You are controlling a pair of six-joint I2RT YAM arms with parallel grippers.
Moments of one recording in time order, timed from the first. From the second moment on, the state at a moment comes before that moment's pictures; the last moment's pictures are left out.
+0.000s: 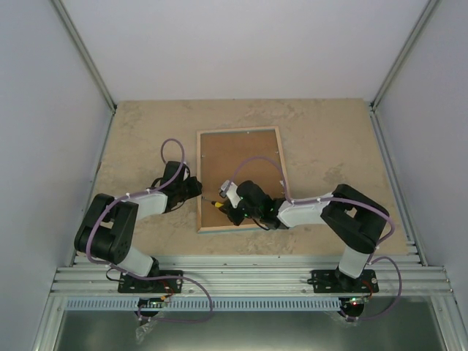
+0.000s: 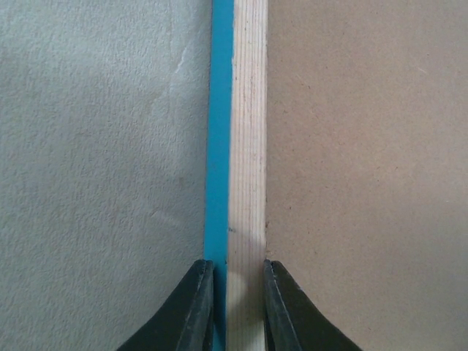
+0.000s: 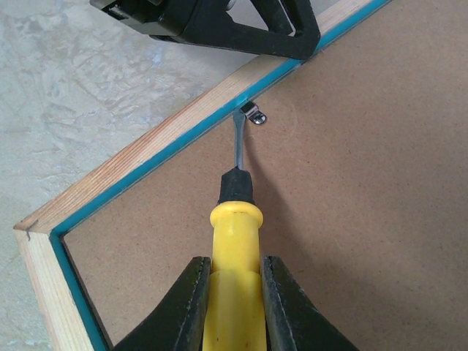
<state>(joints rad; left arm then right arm) -0.30 1.52 0.55 0.13 0.17 -0.60 0.98 1.77 0.81 0.31 -0.11 0.09</state>
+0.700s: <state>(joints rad) -0.30 1.53 0.54 0.17 0.18 -0.62 1.07 1.80 0.76 0.45 0.10 0.24</state>
